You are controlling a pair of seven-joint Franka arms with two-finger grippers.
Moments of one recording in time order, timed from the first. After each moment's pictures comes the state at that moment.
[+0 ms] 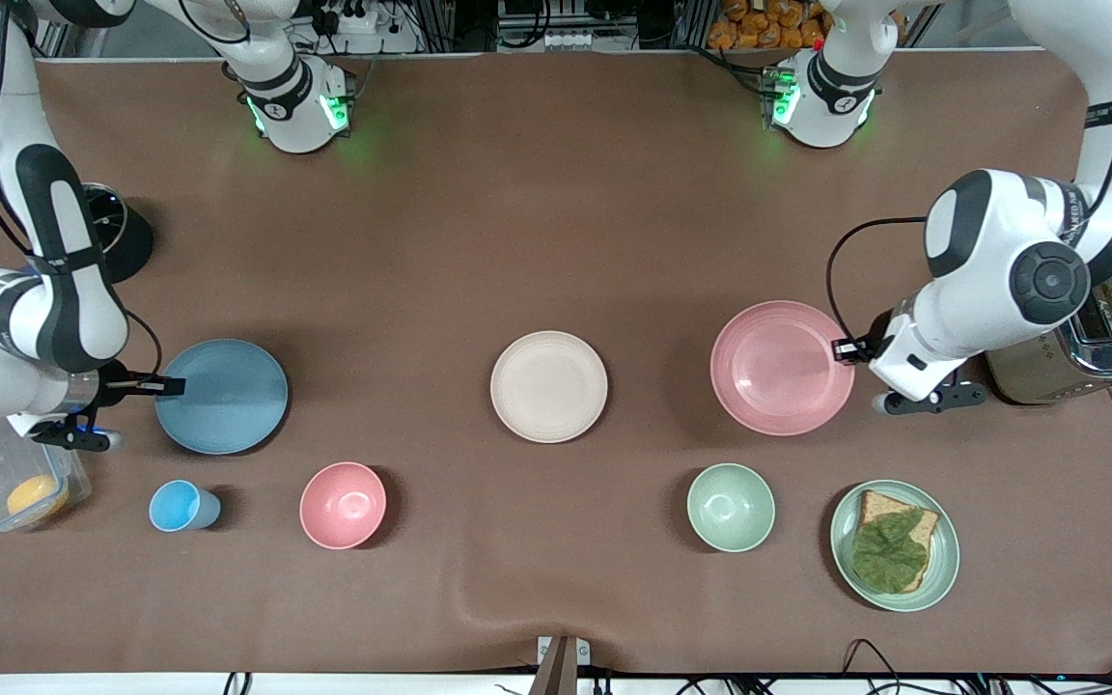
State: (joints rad) left arm 0.12 0.29 -0.34 -1.84 0.01 1.99 -0.34; right arm -0.15 0.56 -0.10 -1.73 0.08 2.00 -0.14
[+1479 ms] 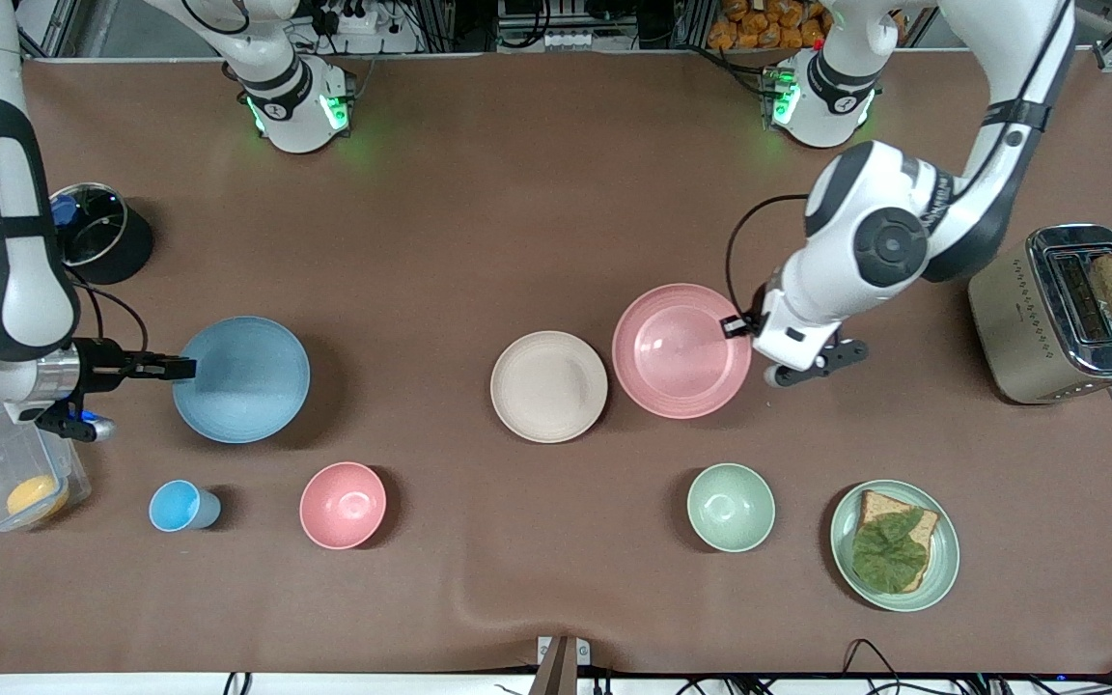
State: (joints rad) left arm 0.03 0.31 -0.52 -1.85 -0.01 2.04 -0.79; right arm -0.15 0.48 -0.08 -1.69 0.34 1.74 -0.14
